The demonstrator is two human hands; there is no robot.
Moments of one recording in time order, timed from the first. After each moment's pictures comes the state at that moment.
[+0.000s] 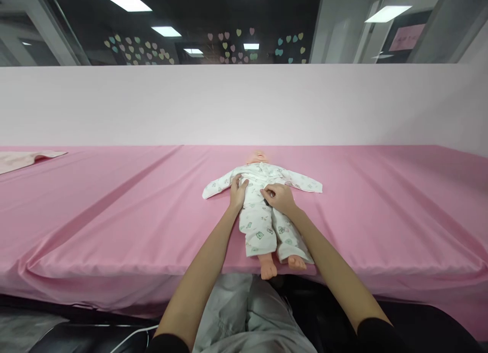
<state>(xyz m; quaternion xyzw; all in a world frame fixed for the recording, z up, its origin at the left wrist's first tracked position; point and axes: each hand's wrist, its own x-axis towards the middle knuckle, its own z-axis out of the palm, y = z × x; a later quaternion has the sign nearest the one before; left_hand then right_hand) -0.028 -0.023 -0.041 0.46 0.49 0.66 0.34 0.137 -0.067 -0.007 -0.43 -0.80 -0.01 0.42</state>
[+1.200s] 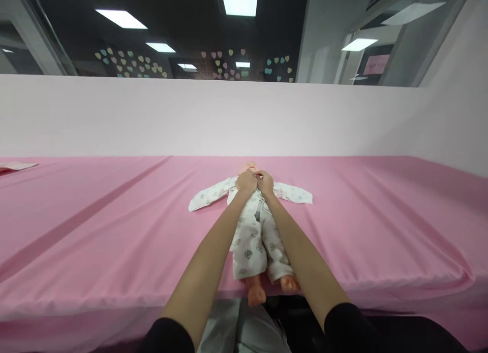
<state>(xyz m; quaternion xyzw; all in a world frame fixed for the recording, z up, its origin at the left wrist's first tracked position) 0.032 0.006 0.055 0.66 0.71 0.24 0.03 0.116 0.053 0.001 -0.56 -0.65 0.11 0.50</state>
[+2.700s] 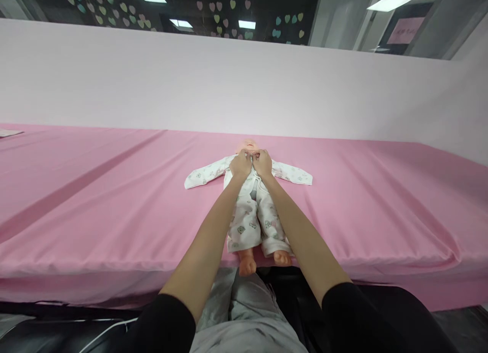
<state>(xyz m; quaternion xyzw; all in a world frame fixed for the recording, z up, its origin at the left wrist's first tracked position) 0.024 0.015 0.020 0.62 0.70 0.35 0.07 0.112 0.047 -0.001 -0.55 -0.66 0.08 0.50</state>
